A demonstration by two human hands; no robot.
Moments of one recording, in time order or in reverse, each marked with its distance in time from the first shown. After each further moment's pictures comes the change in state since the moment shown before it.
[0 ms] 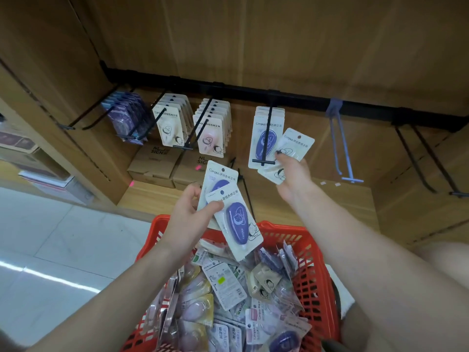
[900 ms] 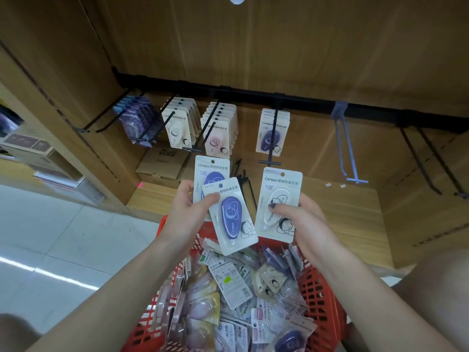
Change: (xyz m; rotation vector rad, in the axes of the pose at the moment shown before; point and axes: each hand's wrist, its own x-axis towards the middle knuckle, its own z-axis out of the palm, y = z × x) left_hand 0.003 0.010 -0.011 -0.139 0.060 -0.028; right_hand -0.094 0.028 -0.064 -0.438 -0.305 -0.066
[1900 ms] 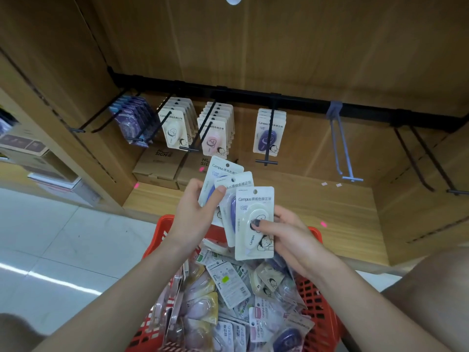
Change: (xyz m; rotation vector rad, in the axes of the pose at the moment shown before) left_hand 0.001 -0.007 0.007 0.354 0.018 0.245; right_hand 0.000 0.030 0.005 0.134 -0.314 0.065
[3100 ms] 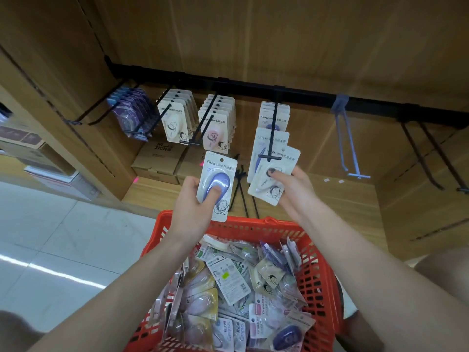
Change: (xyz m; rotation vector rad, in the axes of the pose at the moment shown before) left_hand -0.004 0.013 0.001 0.057 0.071 -0.093; right_hand 0.066 -0.047 -0.010 0.091 0.360 -0.063
